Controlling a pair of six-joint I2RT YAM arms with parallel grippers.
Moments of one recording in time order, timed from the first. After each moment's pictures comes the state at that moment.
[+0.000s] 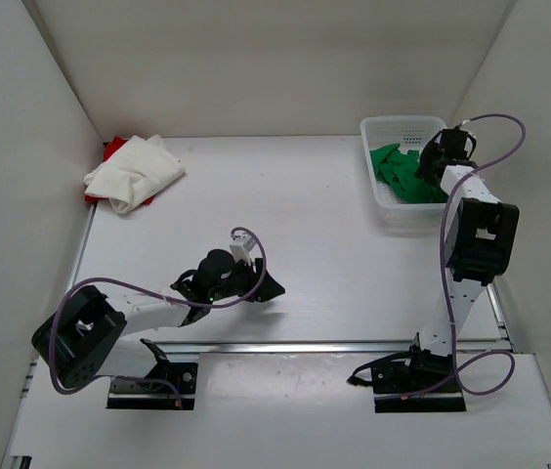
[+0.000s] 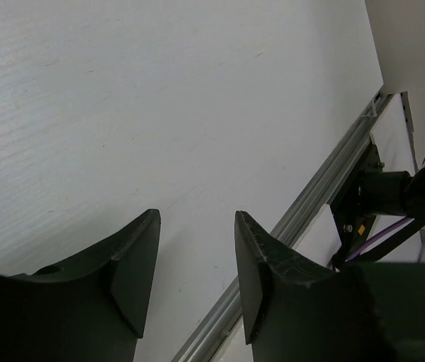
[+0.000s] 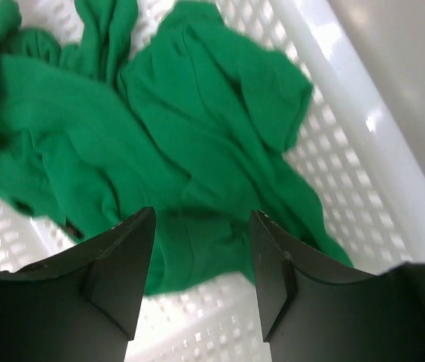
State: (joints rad) left arm -0.76 1.32 0.38 0.48 0.28 -0.70; right arm -0.20 2.02 1.56 -0.27 0.15 0.29
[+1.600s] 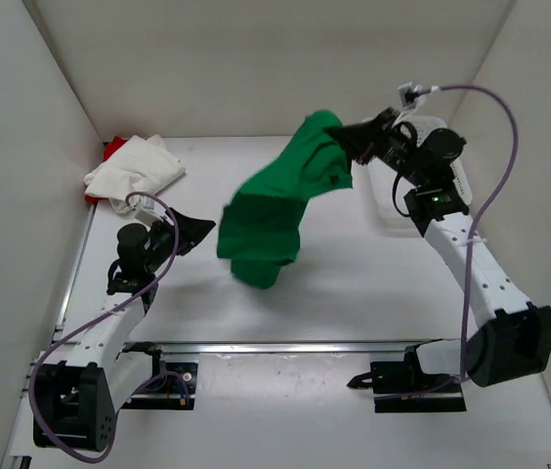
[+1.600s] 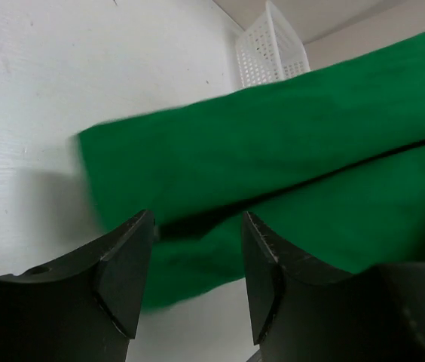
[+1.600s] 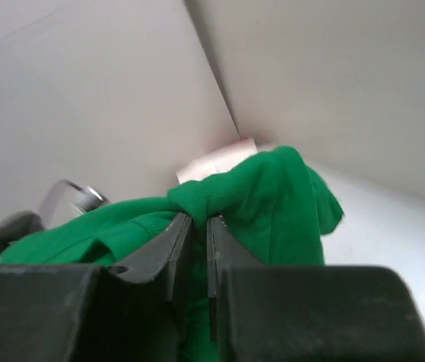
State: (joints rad) left arm -0.07 0.96 0.43 0.34 0.44 -0.86; right arm 0.25 1.30 1.29 0.33 -0.62 0.55
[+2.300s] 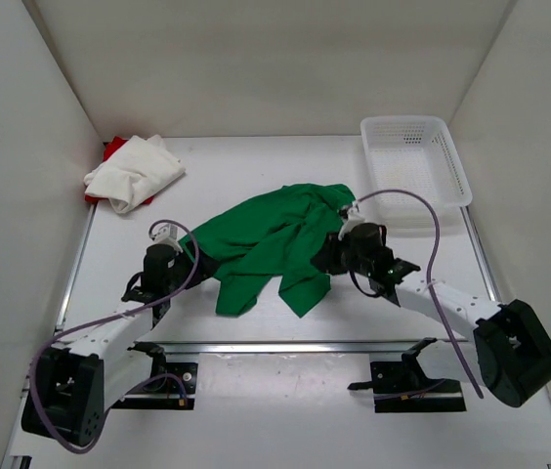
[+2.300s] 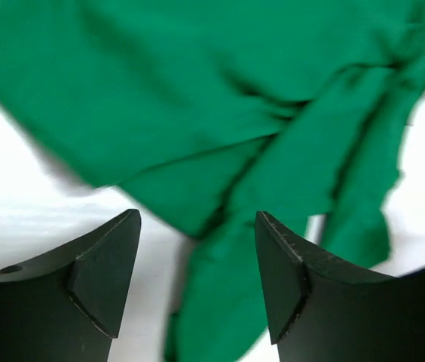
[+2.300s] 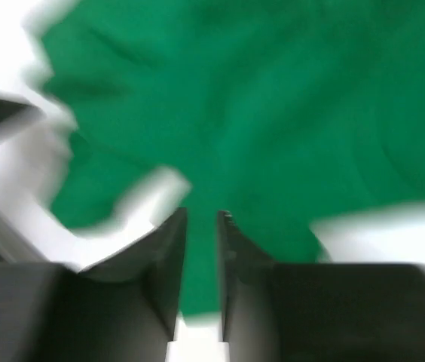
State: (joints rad) left arm -0.24 0.97 0.29 0.14 0.14 -0.67; right arm 0.54 1.24 0.62 0.16 -0.20 0.52
